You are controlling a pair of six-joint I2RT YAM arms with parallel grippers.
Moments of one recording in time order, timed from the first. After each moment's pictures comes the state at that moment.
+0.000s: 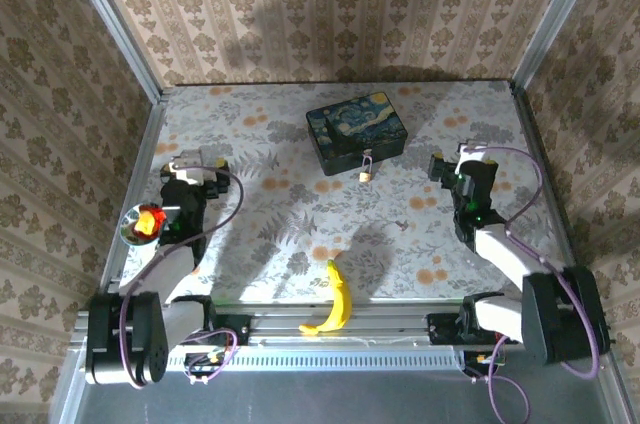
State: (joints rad) left arm -0.05 1.04 0.32 0.57 -0.08 0.05; right arm 0.09 1.15 0.46 0.35 0.34 0.09
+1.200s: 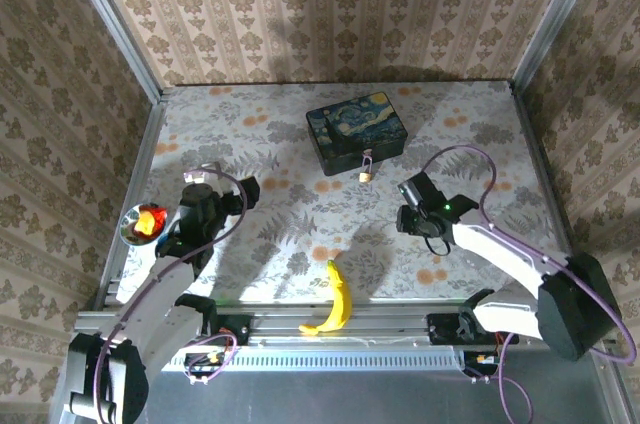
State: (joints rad) left arm -0.29 0.85 0.38 0.07 -0.04 -0.40; right arm 0.51 1.25 0.74 -0.65 0.20 0.61
